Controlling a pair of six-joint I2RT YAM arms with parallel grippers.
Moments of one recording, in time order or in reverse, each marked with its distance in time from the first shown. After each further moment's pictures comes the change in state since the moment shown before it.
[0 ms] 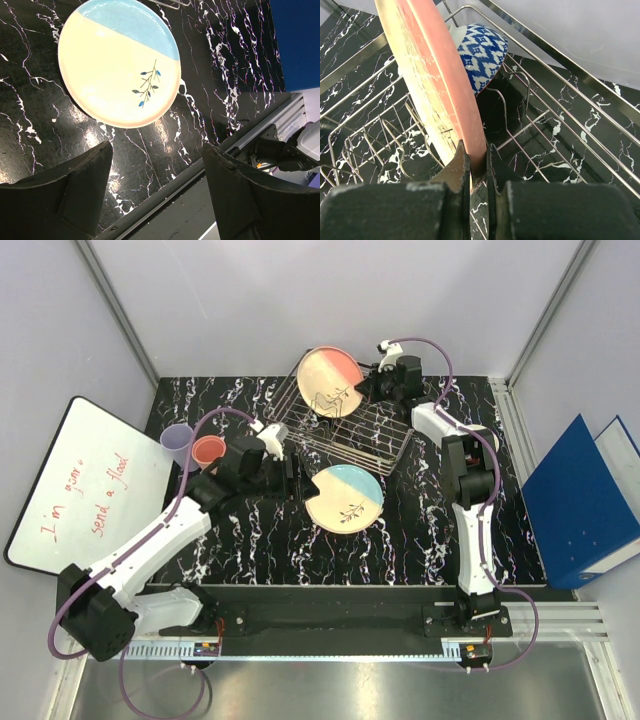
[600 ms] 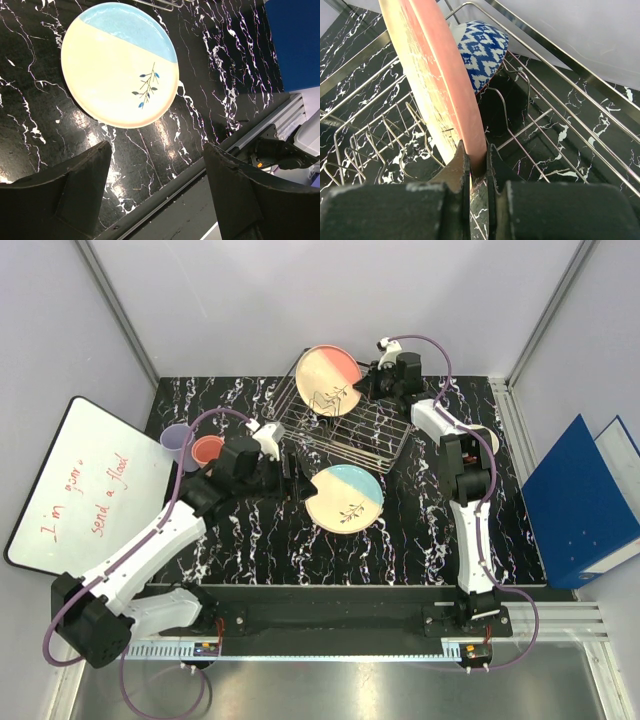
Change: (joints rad) left arm 0.000 -0.043 0.002 -0.015 -0.009 0.019; right arm -0.008 0.067 0.107 -0.067 -0.054 0.018
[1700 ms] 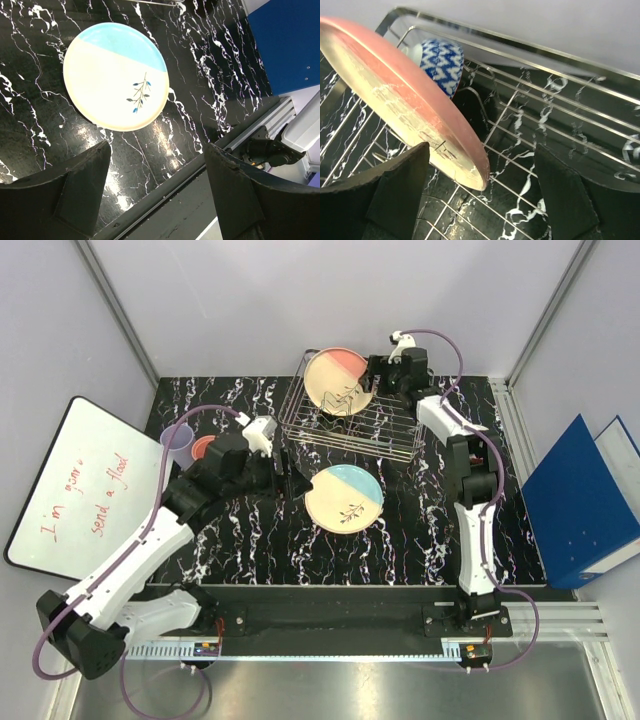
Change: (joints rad) left arm 0.000 -0.075 0.075 -0.081 -0.010 0.024; right arm -0.009 -0.089 -0.032 -0.072 0.228 0.037
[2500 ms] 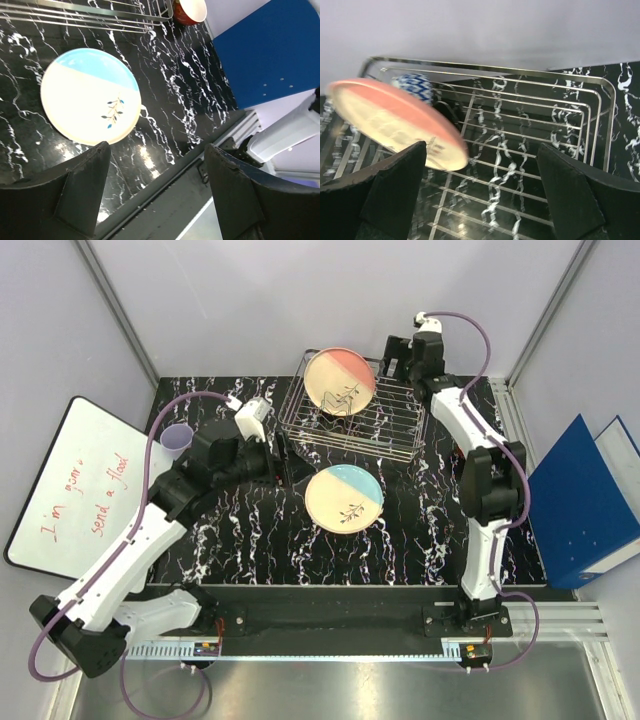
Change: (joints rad) left arm 0.000 0.017 0.138 -0.024 0.029 -0.073; right arm 0.012 -0.244 -0.060 -0.209 0.292 0.092
